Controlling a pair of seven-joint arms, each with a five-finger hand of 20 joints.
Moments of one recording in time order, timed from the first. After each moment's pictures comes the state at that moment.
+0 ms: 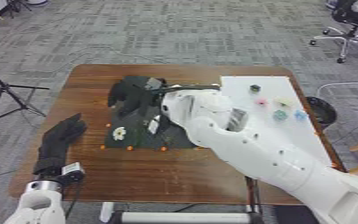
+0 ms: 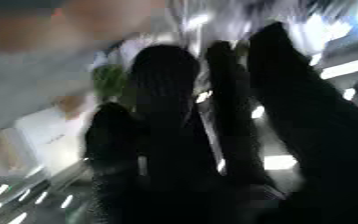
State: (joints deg) left arm 118.8 -69.4 -99.9 -105.3 63.1 5.4 13.8; right arm -47.7 -67.6 31.8 -99.2 -111.3 -11.4 7.7
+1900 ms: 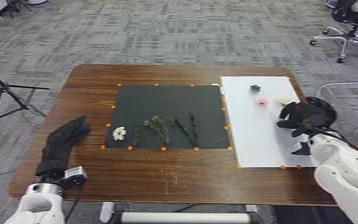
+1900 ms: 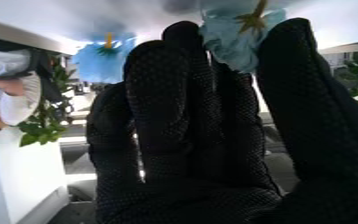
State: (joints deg) left arm 120.3 -70.1 -100.6 -107.0 66.4 2.8 12.2; right arm -94.3 -41.1 75.5 -94.6 -128.8 7.5 12.7
